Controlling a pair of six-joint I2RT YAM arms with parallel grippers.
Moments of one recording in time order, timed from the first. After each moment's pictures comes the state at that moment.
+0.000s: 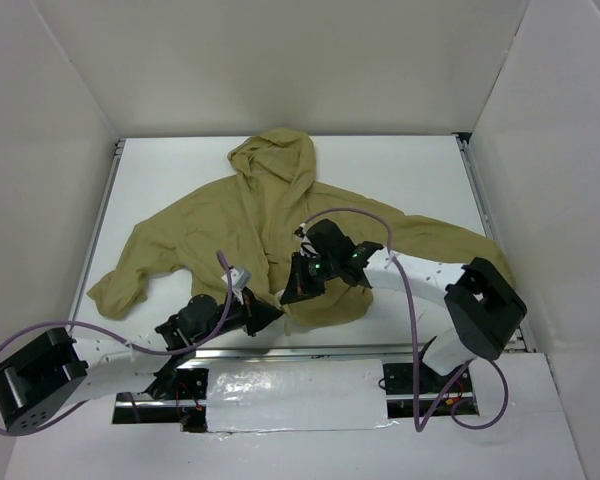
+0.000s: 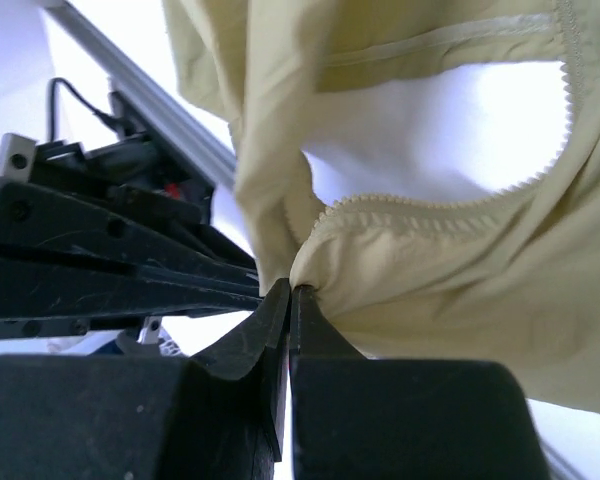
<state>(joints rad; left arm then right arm) -0.88 0.99 0.05 0.76 0.15 -0.61 0.79 1.49 0.88 -0.21 -0.49 0.82</state>
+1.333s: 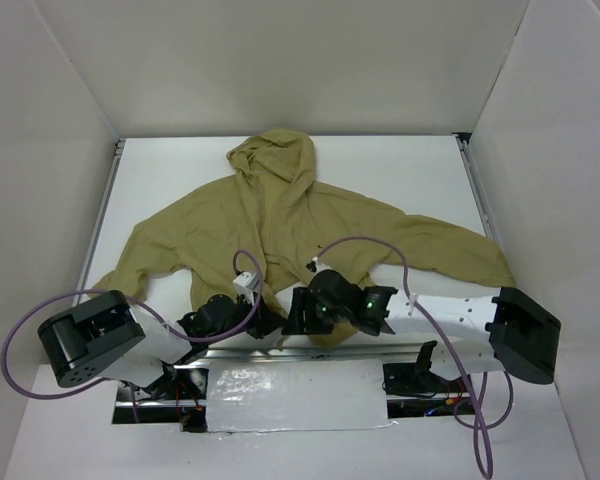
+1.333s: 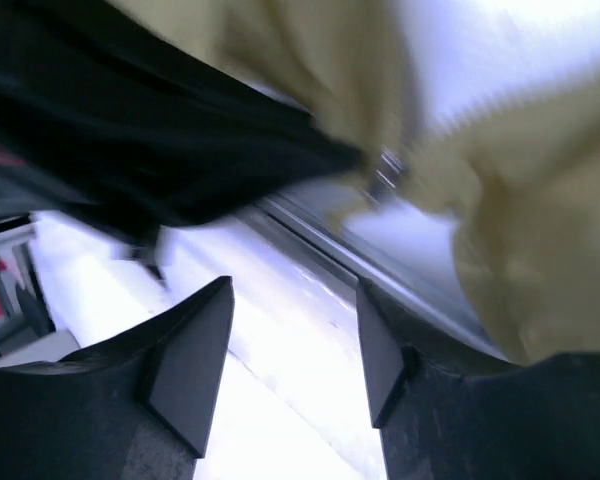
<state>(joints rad) -0.91 1.37 0.08 0.94 0.09 -0.71 1.08 1.25 0.62 -0.12 -0.11 1.01</state>
